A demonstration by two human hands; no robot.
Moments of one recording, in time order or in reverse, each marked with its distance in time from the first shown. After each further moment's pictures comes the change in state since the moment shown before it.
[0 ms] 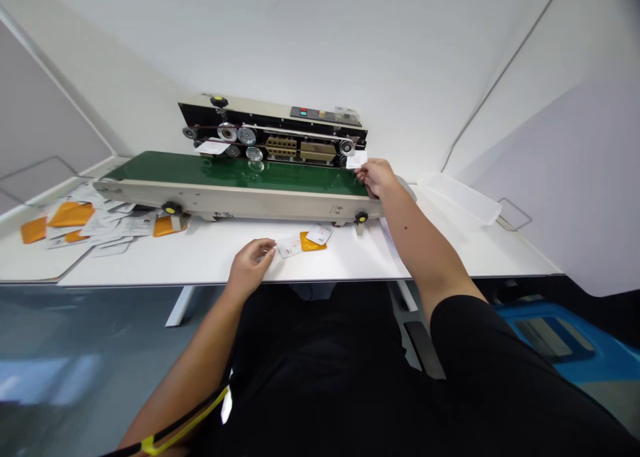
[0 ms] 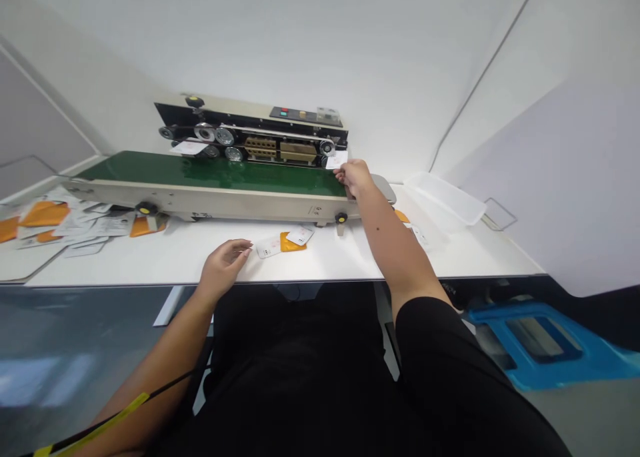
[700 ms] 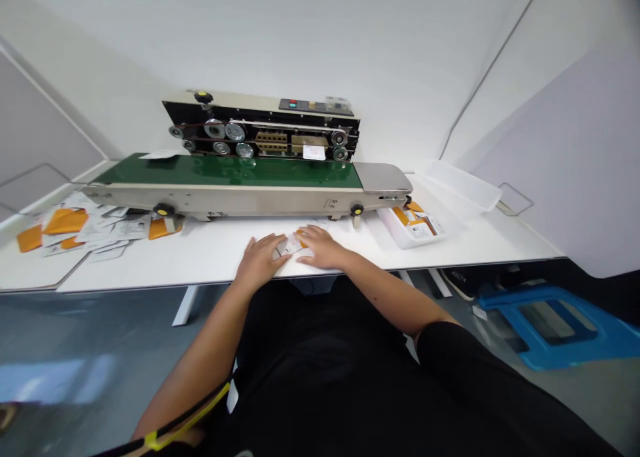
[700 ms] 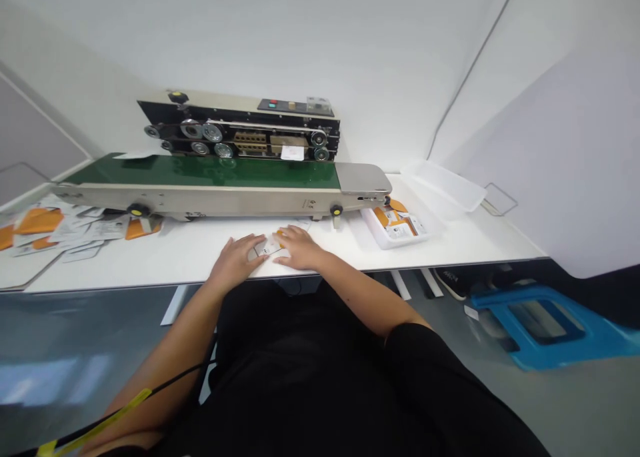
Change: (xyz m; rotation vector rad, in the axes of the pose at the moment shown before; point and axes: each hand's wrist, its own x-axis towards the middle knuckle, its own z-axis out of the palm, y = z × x) left_hand 0.015 -0.005 0.020 0.622 -0.328 0.157; right_hand -0.157 0.148 0.056 -0.968 -0.675 -0.722
